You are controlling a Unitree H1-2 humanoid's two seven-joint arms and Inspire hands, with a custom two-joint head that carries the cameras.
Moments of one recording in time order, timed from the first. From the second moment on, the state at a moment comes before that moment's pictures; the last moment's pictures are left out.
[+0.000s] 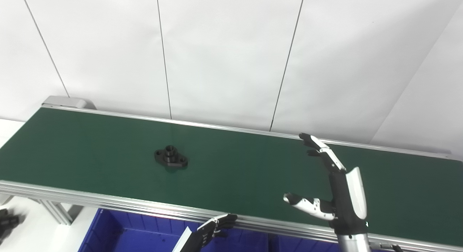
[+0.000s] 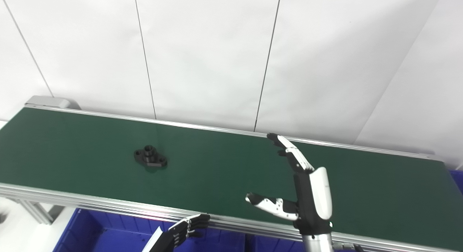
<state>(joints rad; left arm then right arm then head) 0.18 0.02 -0.26 0.17 0.16 -0.43 -0.12 -0.08 -0.13 0.17 -0.19 -0.53 -0.27 -0.17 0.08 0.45</state>
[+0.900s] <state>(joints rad) 0.17 0.00 -0.28 0.19 0.15 -0.43 -0.13 -0.49 -0.08 0.28 0.26 -0.79 -0.02 -0.06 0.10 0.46</state>
